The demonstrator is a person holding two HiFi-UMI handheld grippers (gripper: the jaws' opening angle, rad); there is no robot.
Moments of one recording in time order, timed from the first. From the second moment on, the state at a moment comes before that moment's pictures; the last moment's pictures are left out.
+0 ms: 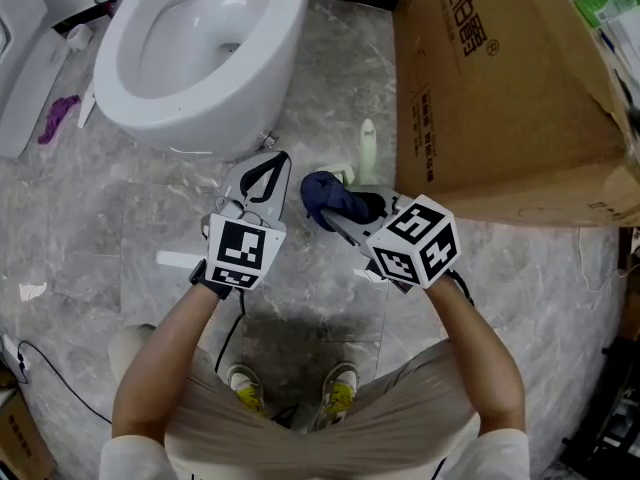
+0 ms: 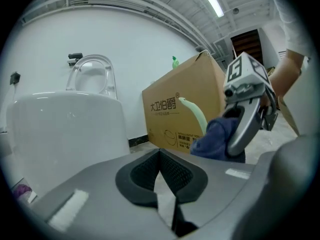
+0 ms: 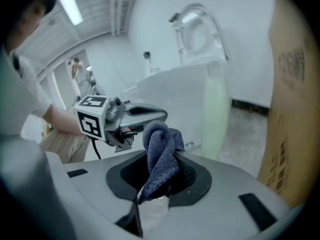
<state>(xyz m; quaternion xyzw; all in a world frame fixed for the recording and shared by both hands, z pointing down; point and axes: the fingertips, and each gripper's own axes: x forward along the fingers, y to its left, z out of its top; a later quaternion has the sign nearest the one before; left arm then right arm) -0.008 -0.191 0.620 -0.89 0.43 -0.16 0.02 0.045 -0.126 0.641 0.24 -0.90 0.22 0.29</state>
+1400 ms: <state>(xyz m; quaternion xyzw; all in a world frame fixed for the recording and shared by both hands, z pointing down) -0.008 -0.175 0.607 -0.90 0.41 -0.13 -0.02 0.108 -0.131 0.625 0.30 -0.80 -0.12 0.50</state>
